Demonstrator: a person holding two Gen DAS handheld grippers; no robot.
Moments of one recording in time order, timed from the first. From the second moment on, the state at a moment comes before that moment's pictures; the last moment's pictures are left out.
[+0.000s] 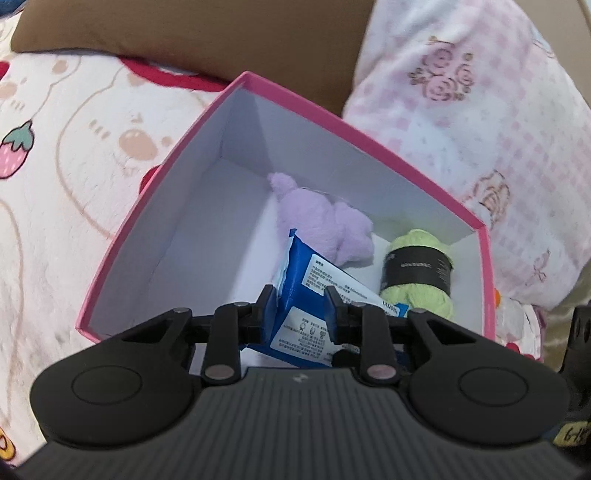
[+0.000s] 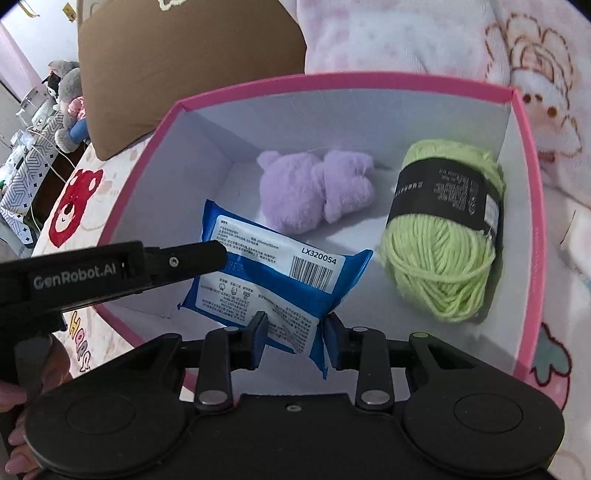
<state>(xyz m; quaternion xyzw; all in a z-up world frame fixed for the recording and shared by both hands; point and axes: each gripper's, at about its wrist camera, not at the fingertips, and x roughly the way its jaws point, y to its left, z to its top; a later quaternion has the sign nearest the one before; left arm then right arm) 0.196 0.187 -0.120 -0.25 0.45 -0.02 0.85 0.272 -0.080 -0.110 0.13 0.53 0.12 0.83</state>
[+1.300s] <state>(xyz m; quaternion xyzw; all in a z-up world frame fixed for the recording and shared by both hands) 0.191 0.168 -0.117 -0.21 0.47 0.02 0.86 0.252 -0.089 -0.083 0.08 0.49 0.10 0.86</state>
